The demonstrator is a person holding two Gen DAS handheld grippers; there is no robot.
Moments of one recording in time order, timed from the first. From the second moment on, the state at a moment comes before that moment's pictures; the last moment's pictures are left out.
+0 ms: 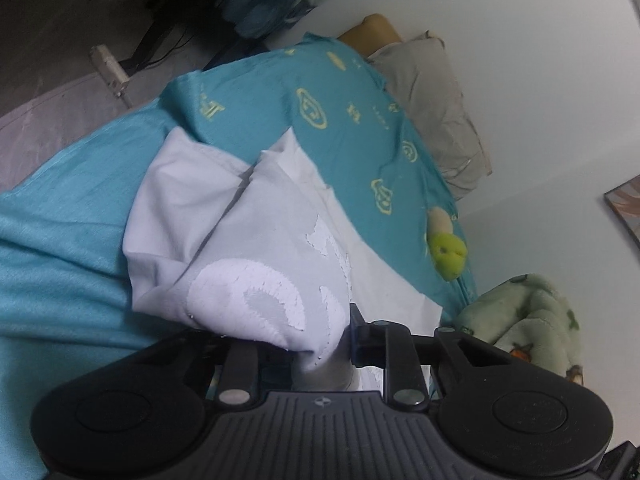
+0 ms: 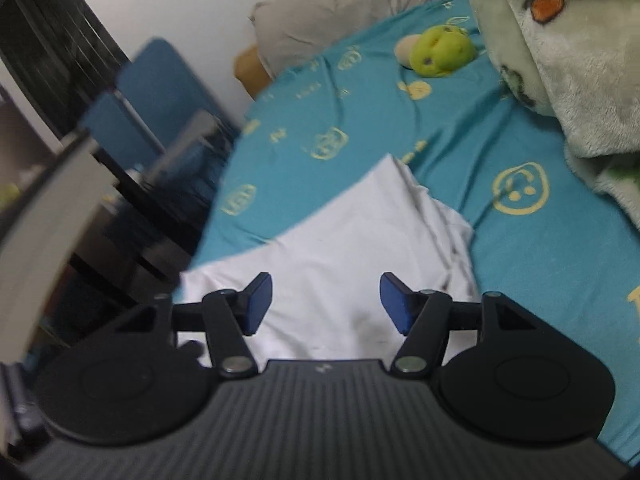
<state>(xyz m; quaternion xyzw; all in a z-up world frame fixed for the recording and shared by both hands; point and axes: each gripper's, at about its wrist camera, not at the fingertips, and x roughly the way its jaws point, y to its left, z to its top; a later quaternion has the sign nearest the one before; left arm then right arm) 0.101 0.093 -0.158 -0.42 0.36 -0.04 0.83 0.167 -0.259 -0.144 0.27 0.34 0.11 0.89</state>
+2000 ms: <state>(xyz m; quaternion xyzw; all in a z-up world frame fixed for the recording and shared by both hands) 0.085 0.102 -0.043 -0.55 0.33 -0.11 0.76 0.110 -0.318 -0.100 0.57 0.23 0.02 0.79</state>
